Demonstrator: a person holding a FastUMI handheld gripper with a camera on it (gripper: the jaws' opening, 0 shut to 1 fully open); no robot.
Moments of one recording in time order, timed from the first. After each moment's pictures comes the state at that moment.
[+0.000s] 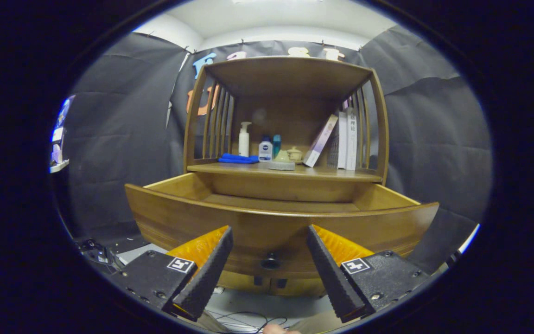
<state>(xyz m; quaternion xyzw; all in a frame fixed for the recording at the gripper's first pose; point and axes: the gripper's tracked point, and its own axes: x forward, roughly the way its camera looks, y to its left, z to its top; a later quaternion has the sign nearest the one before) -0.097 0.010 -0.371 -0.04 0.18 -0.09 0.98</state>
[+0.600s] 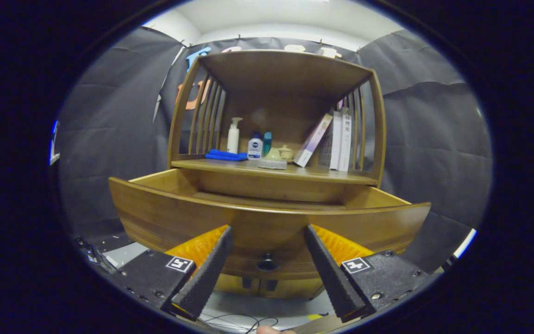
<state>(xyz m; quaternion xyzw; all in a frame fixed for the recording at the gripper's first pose) -0.060 -0.003 -0.372 -0.06 0.18 -0.12 0.97</state>
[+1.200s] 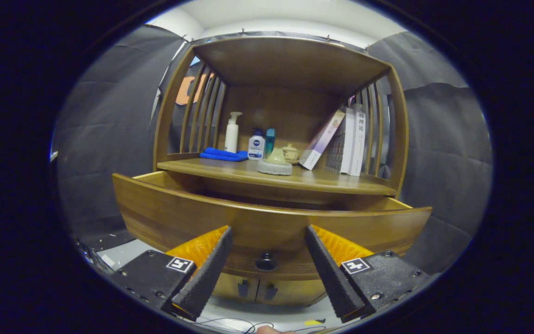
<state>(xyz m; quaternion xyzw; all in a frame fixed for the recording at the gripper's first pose) 0.001 -0.019 -0.380 -0.07 0.20 -0.11 0.97</state>
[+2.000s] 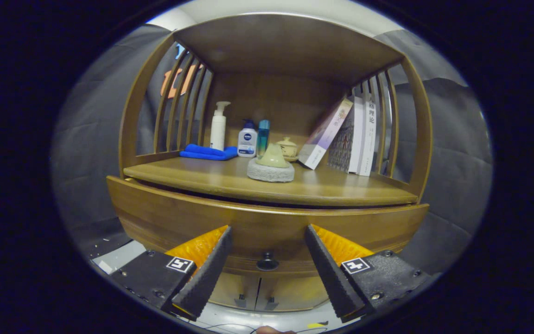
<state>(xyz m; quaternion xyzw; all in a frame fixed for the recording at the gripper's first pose) 0.080 -0.040 -0.397 -0.07 0.21 -0.14 0.96</state>
